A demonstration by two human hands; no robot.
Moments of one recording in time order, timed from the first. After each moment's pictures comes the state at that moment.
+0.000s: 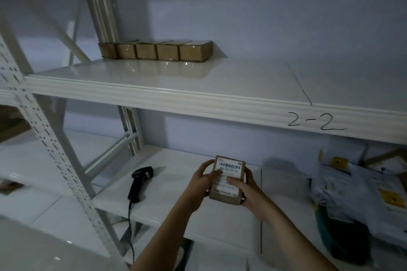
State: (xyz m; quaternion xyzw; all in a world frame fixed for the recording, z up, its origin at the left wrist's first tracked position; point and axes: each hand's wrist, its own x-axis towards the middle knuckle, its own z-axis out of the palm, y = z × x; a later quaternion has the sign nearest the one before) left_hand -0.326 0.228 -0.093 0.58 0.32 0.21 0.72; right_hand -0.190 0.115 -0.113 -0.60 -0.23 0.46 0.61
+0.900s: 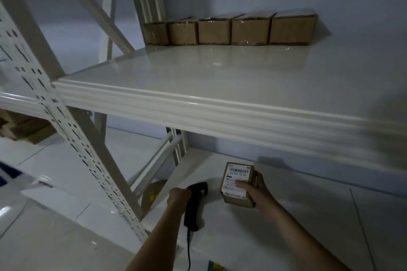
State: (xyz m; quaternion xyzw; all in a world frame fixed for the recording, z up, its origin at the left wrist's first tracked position) left_hand -0.459 0.537 -0.194 0.53 0.69 0.07 0.49; right_hand -0.258 0.393 -0.187 -0.64 -0.18 0.46 0.59
